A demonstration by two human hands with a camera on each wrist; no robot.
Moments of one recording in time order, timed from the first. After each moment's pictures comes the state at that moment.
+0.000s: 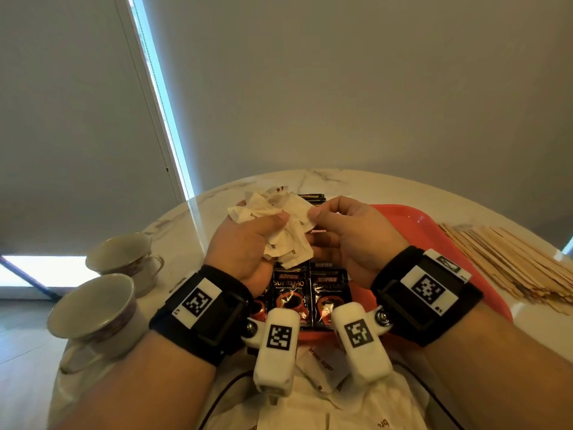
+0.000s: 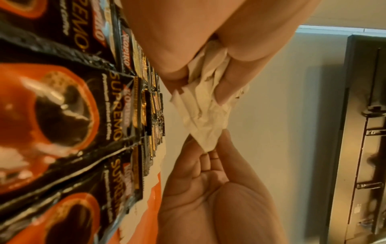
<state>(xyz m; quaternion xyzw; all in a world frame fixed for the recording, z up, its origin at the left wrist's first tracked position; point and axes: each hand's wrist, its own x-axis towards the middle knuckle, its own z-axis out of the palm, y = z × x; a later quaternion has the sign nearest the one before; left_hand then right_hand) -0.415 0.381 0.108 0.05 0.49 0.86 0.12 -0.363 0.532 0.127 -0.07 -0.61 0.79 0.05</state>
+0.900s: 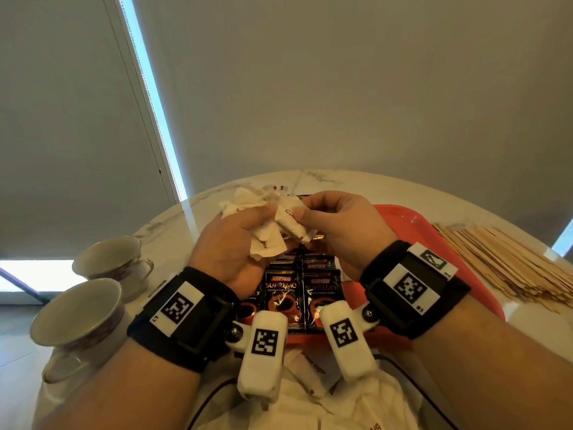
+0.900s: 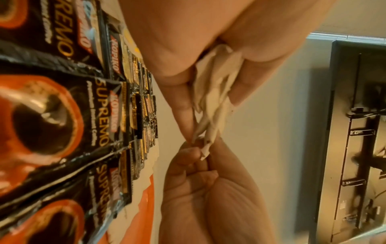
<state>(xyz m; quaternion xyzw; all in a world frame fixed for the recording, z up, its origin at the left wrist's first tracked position) -0.412 0.375 0.114 0.08 0.48 0.86 0.15 -0.373 0.535 0.126 -0.04 -0.68 0.73 0.10</state>
